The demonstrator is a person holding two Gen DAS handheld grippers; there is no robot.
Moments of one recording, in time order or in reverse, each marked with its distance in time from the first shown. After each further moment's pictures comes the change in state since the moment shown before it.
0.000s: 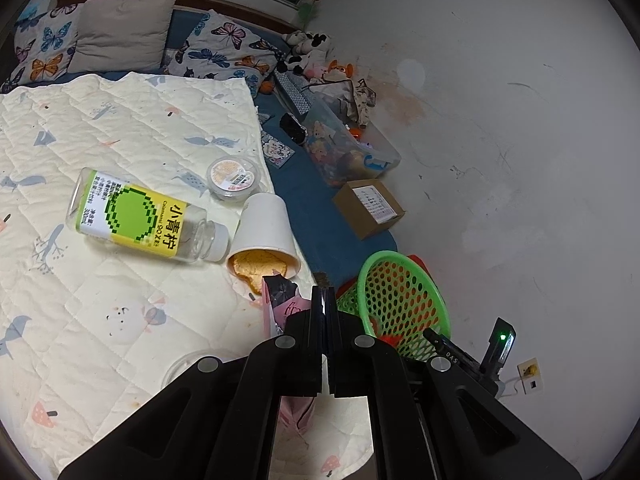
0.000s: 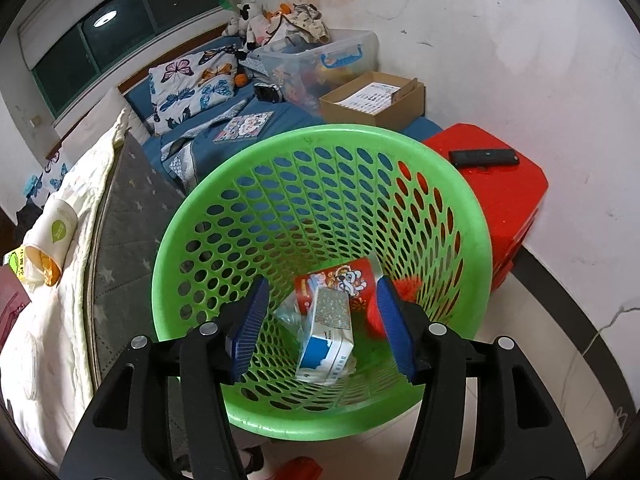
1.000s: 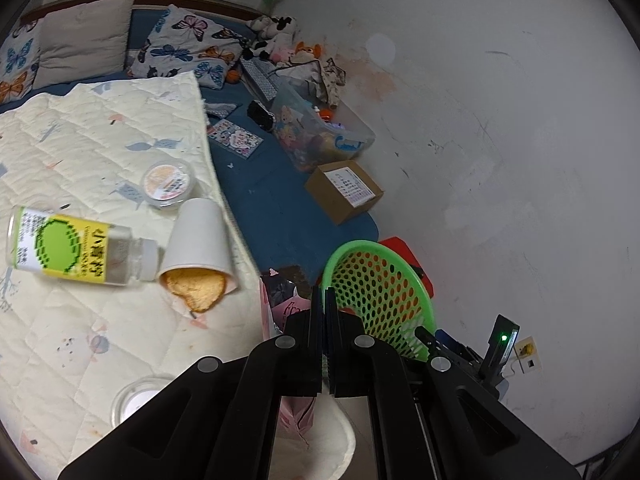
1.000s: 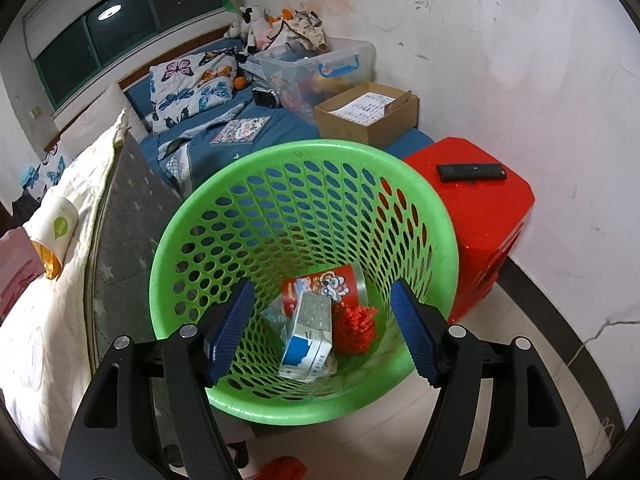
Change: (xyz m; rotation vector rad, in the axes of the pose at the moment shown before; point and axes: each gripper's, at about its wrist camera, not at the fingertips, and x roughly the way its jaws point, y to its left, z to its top) left arm 0.047 -0.049 0.017 0.090 0.073 -0.052; right arm -0.019 -0.005 0.006 -0.037 -0.019 -0.026
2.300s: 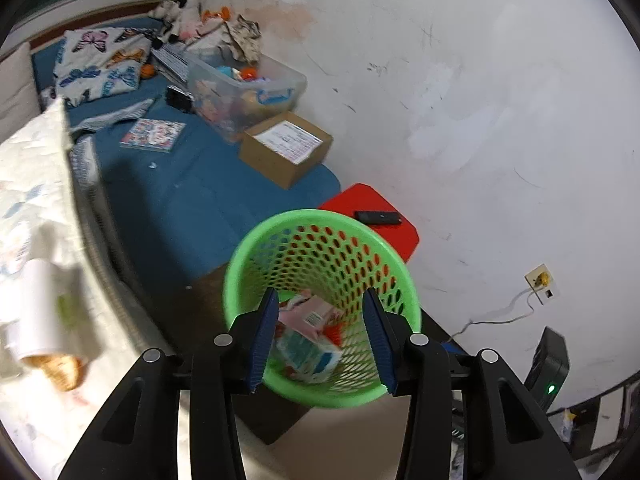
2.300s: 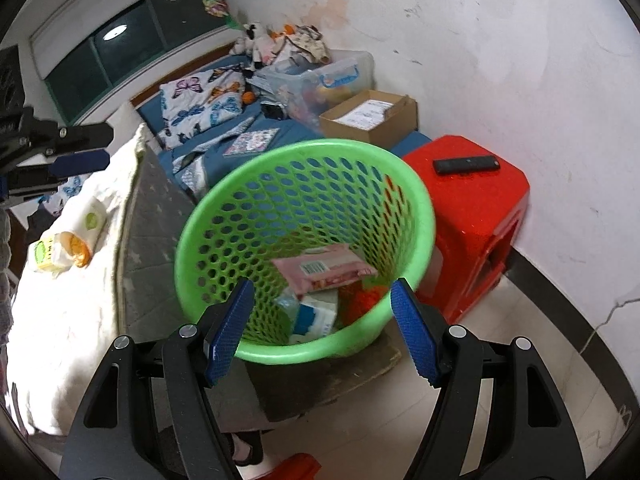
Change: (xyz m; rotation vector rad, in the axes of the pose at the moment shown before) left arm 0.120 -0.104 0.004 0.275 0.162 -0.025; right arm -0.046 -0.009 -0.030 0.034 -0.049 0.064
